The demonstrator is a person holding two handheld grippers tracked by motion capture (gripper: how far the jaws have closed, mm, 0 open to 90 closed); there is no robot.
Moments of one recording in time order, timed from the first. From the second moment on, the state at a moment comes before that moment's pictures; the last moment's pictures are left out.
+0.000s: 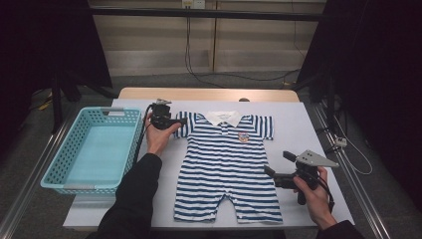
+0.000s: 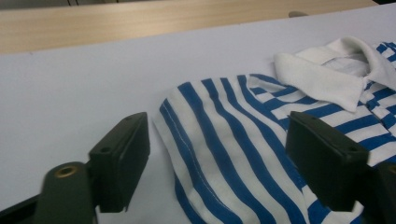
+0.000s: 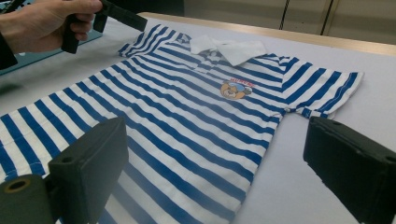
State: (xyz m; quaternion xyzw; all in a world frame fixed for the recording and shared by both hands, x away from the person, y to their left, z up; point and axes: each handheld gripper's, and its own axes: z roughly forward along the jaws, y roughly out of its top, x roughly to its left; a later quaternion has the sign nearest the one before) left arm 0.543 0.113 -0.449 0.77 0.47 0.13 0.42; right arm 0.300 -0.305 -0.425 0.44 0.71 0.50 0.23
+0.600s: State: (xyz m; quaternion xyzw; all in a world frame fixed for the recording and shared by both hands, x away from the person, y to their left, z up) left arm 0.546 0.113 -0.459 0.79 0.48 0.13 0.37; right arm 0.291 -0.311 -0.428 0.44 0.71 0.49 0.23
